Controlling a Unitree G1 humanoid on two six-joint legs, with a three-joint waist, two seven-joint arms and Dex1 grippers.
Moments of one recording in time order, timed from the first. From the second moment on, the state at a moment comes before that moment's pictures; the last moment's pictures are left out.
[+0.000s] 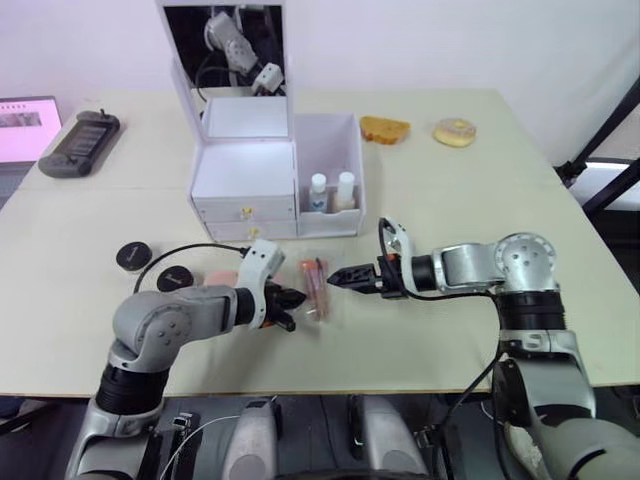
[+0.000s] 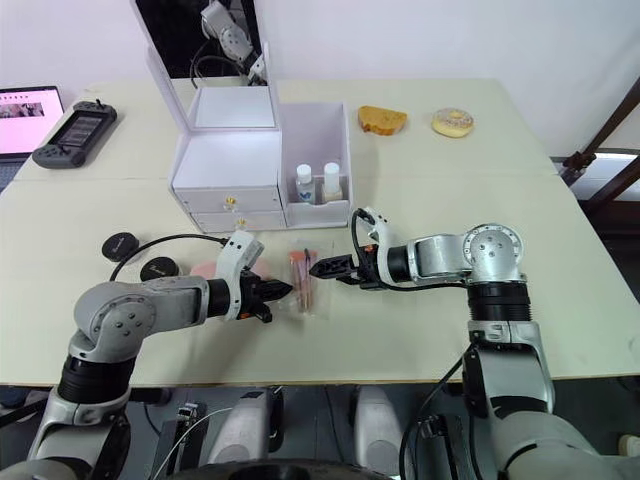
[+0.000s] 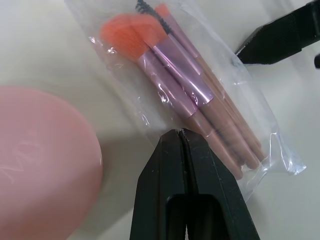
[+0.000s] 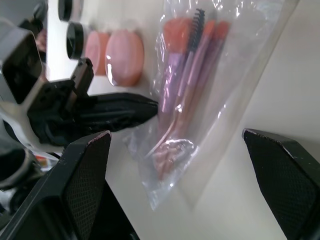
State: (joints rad) left arm -0.37 0.42 -0.05 -0.38 -0.86 1.37 -0.17; right arm -0.70 -0.39 -0.13 0.29 1.42 1.61 -0.11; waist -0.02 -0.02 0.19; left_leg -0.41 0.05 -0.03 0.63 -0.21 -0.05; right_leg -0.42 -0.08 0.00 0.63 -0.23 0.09
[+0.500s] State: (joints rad) left arm -0.39 0.55 -0.07 -0.44 -0.81 1.44 -0.21; right arm -0.77 -0.23 -0.17 0.39 1.28 1.60 -0.09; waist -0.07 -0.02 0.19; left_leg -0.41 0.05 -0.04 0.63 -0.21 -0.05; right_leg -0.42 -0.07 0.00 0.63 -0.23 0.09
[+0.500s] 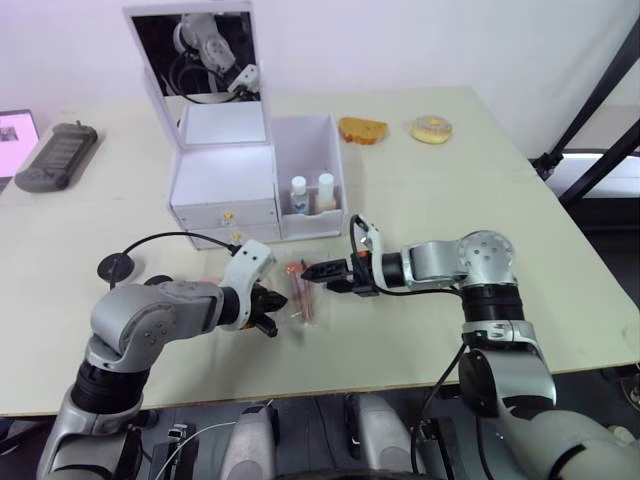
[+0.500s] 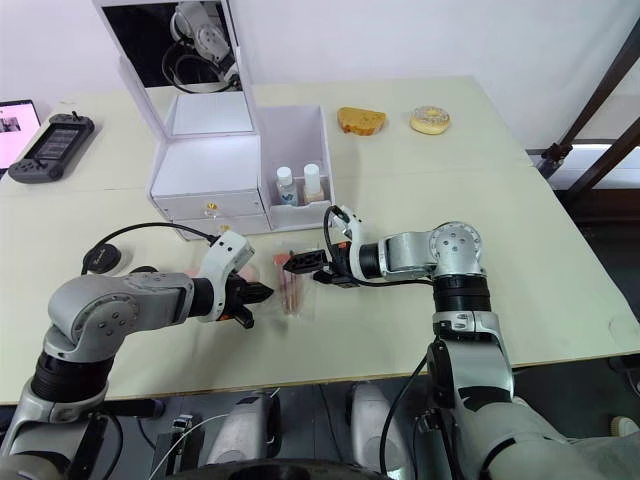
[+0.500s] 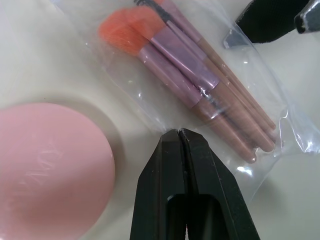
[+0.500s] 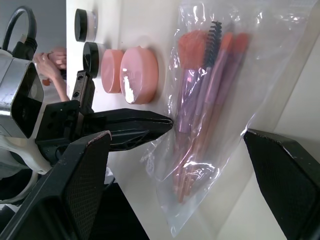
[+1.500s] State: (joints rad) left arm -0.33 0.46 0.10 -0.50 -0.78 1.57 -0.24; right arm -0.79 -0.13 -0.10 0.38 0.85 1.58 0.29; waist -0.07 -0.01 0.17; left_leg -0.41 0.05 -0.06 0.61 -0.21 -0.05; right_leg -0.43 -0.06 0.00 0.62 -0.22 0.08
